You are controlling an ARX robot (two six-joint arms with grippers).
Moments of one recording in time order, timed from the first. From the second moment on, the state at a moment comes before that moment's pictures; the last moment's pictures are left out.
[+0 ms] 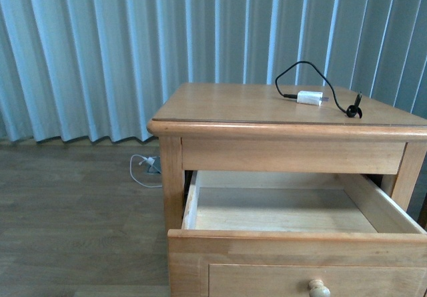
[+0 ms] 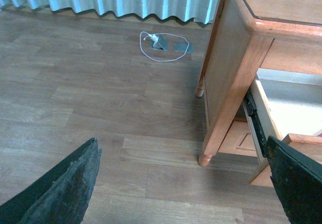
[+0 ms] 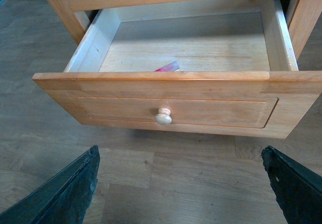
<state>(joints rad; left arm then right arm) -0.25 0.69 0.27 0.26 -0.35 -0.13 0.18 0.83 0.33 0.09 -0.08 0.16</state>
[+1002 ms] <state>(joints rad) 0.00 0.33 0.03 0.30 0.00 -0.01 0.18 0.83 0.33 0.09 -0.08 0.16</state>
